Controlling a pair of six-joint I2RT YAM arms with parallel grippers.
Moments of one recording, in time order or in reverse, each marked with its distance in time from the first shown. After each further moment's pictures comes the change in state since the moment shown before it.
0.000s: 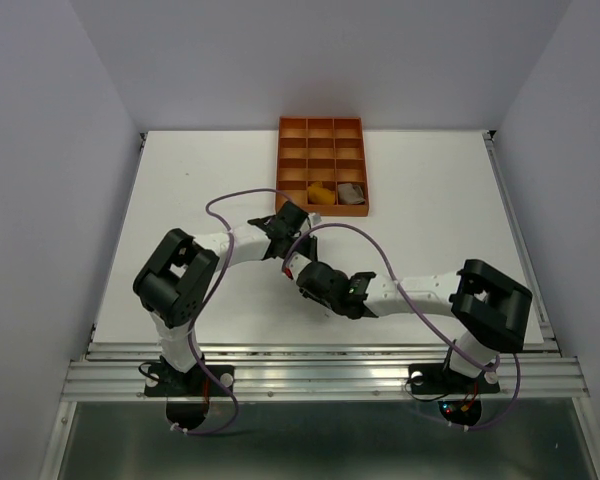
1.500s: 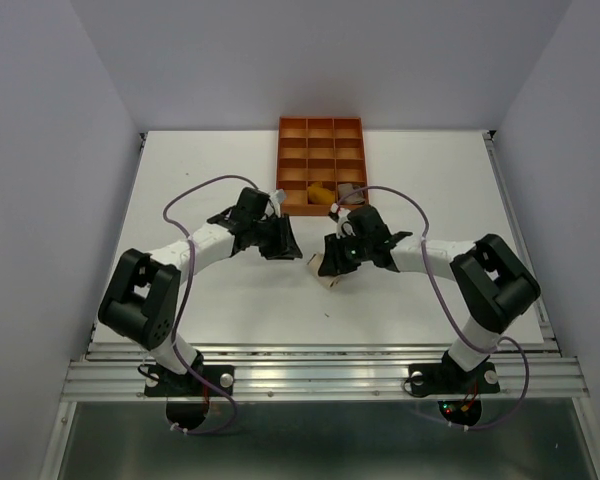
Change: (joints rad) left arm 0.217 -0.214 -0.095 0.038 0.004 0.000; right arm -0.484 0.045 -0.009 0.204 -0.813 0.441
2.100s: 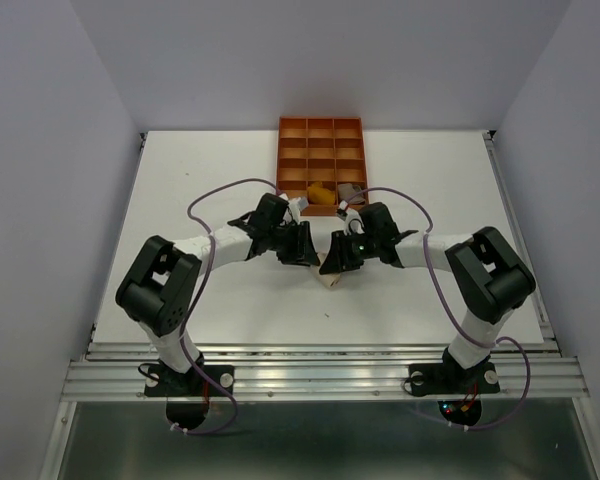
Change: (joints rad) left arm -0.105 0.108 -0.003 0.158 0.071 0.023; right arm -0.101 0.065 -0.028 0.105 -0.224 0.051
